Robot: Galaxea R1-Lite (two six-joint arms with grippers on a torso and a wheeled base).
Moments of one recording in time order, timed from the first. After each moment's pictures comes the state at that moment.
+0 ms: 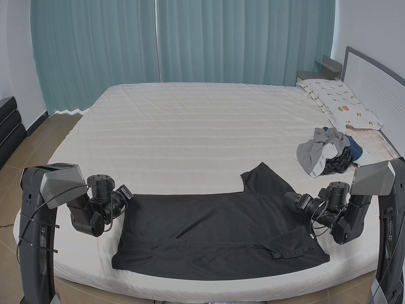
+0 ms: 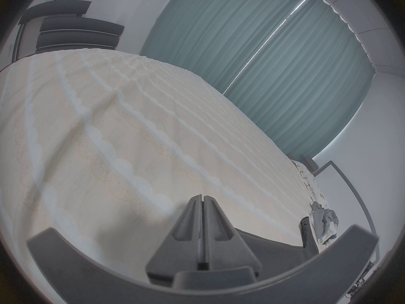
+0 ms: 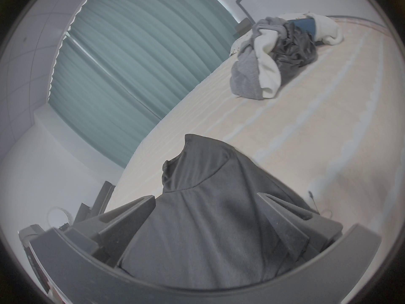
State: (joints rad) left arm -0.07 2.55 -0.95 -1.17 0.01 -0.72; right arm 0.06 2.48 -0.63 -1.44 0.21 0.68
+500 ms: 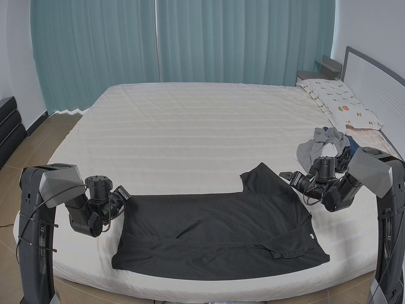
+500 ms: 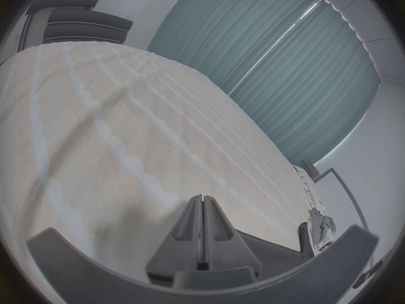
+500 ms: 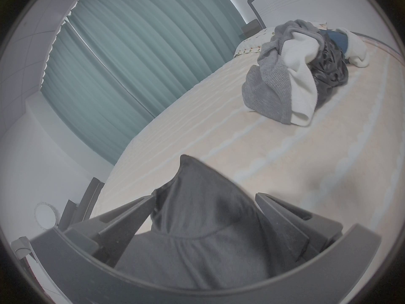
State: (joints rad) left arm -0.05 2.55 -0.93 -1.17 0.01 -0.77; right arm 0.07 2.50 -1.13 -0.92 0.16 0.60
